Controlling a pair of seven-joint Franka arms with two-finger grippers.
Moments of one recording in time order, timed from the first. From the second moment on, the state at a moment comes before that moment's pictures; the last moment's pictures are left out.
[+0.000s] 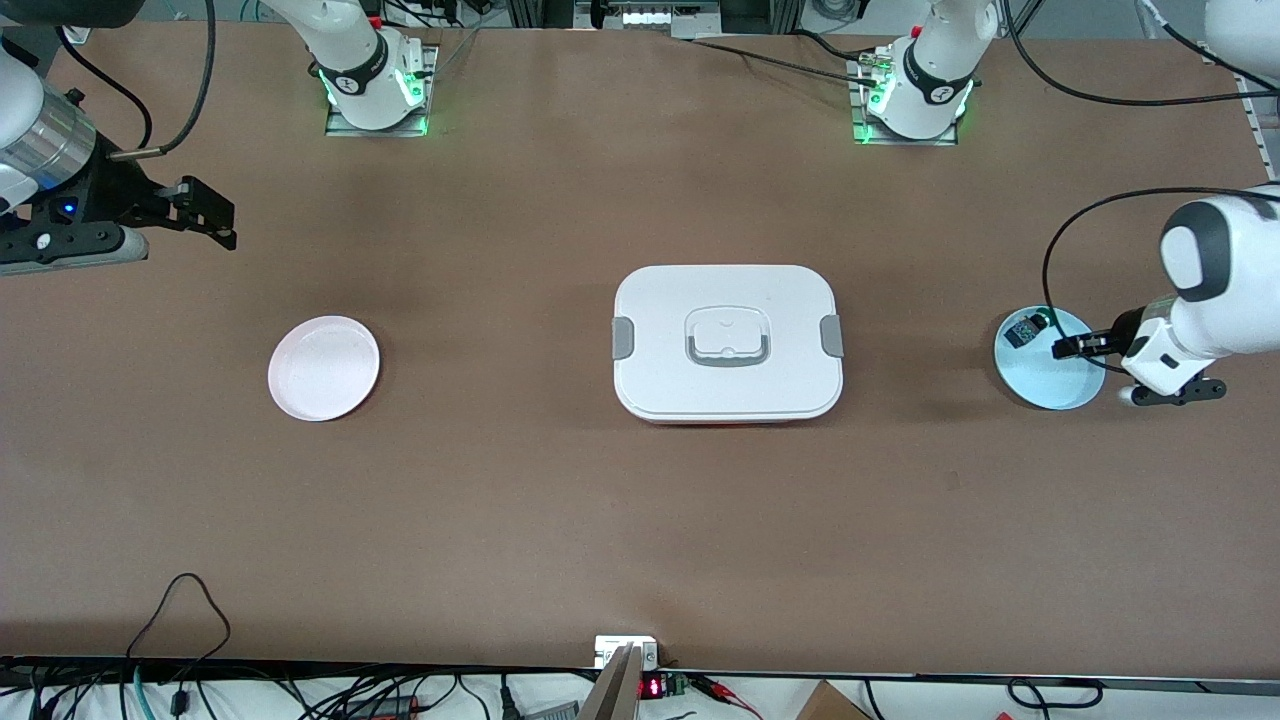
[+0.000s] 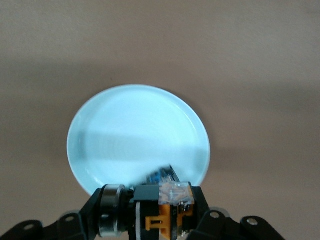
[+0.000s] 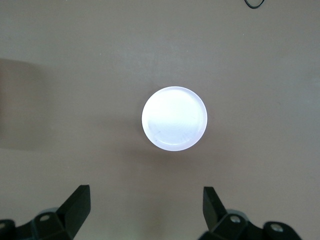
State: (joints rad) left arm 0.33 0.34 -0.08 -1.91 0.05 2.00 0.10; right arm 0.13 -0.02 -0.03 -1.67 -0.02 1.64 -0.04
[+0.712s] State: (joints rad) left arm 0.32 0.35 -0.20 -1.64 -0.25 1.60 0.29; right arm 0.13 0.05 -0.02 -1.68 -0.01 1.66 -0.03
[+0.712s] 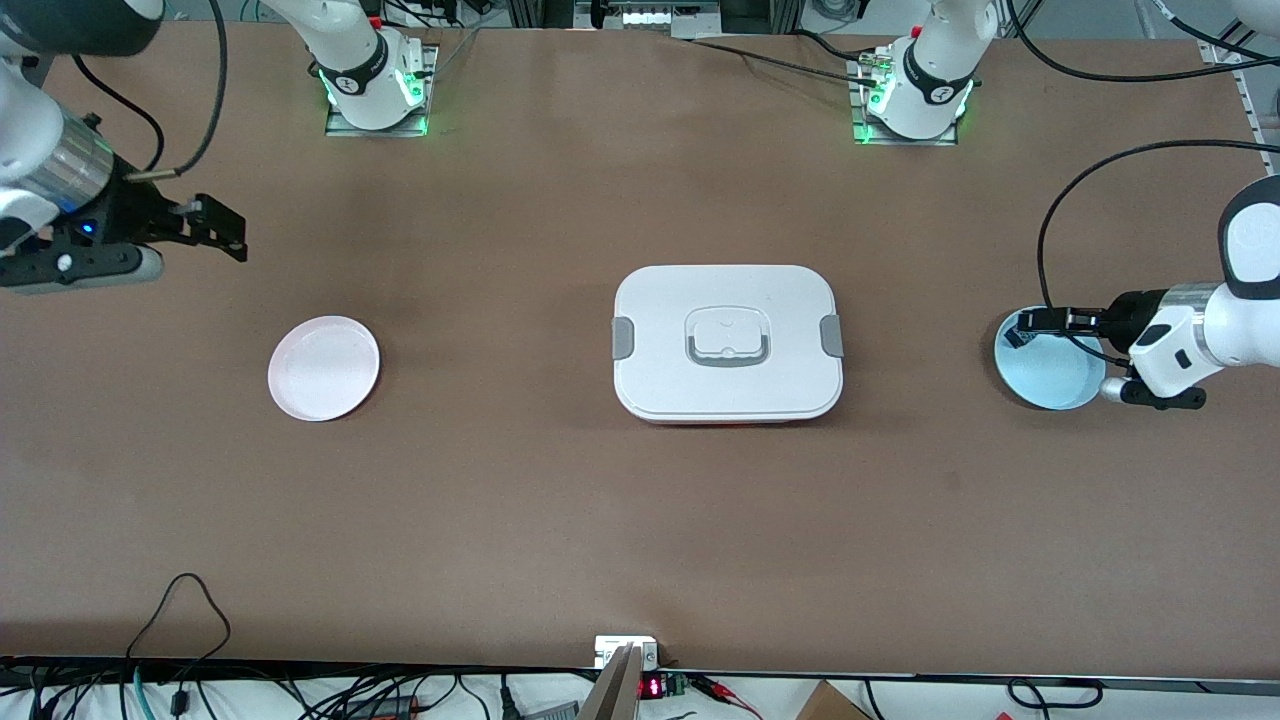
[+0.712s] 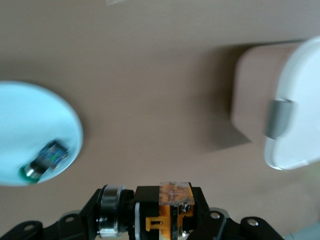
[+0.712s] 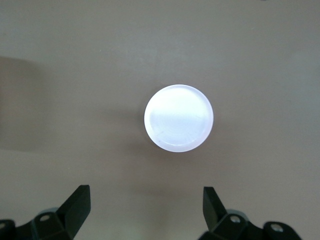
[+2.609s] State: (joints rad) left arm 0.04 0.48 -0.44 -1.72 -1.72 2.01 2.05; right arm 0.30 0.37 0.00 -1.73 1.40 1.74 -0.05
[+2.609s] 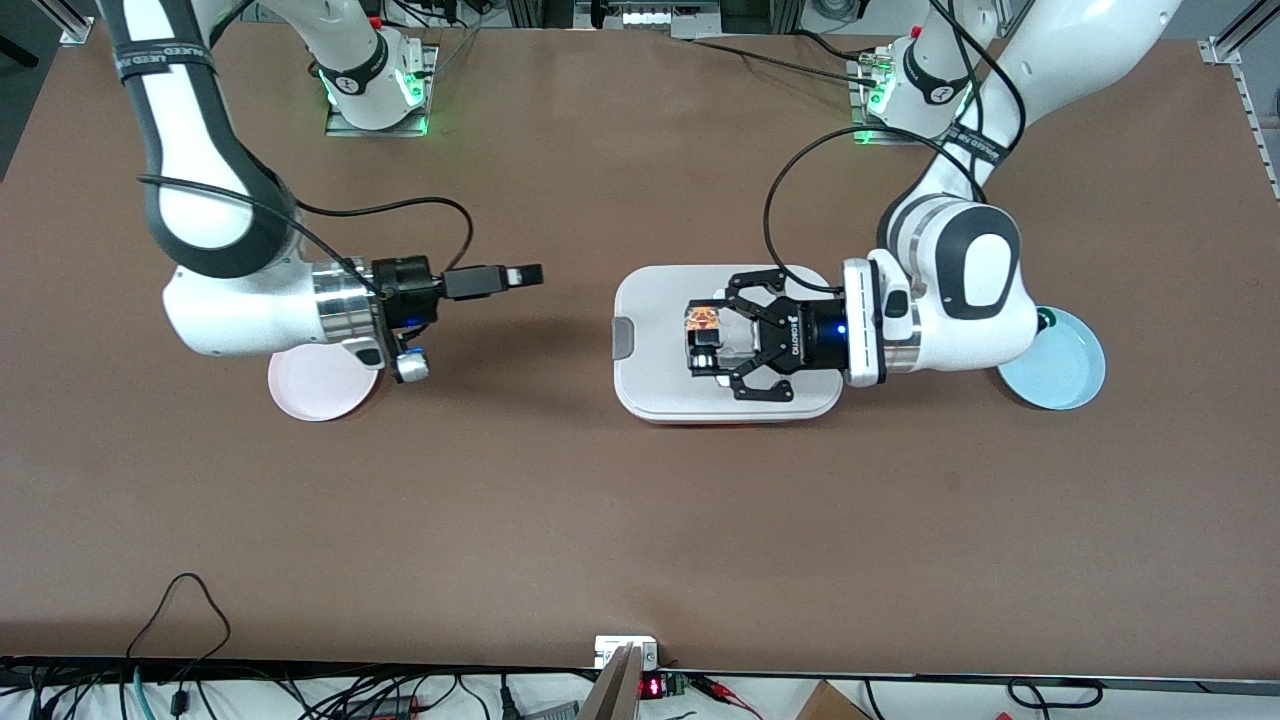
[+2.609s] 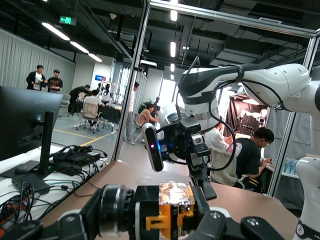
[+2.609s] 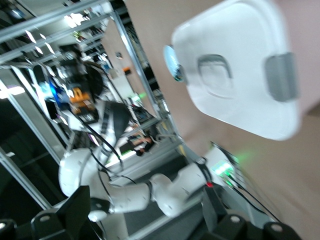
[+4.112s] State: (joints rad) left arm -0.01 0.48 -0.48 -1.76 -1.79 2.08 2.11; right arm 0.54 0.39 0.00 -1.70 1.70 2.13 -0.14
